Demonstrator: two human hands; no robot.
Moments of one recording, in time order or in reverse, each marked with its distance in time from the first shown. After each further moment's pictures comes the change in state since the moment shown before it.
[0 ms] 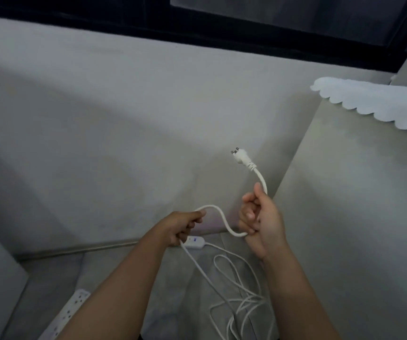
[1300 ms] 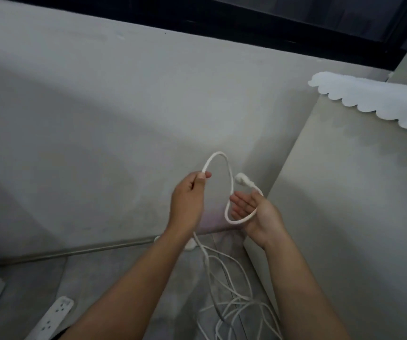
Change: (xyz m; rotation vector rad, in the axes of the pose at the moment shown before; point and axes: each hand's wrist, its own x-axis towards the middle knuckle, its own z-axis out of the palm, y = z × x) left_hand -0.021 0.039 0.056 0.017 0.432 0.782; right_hand 0.056 0.000 -0.035 -0.189 0.252 0.200
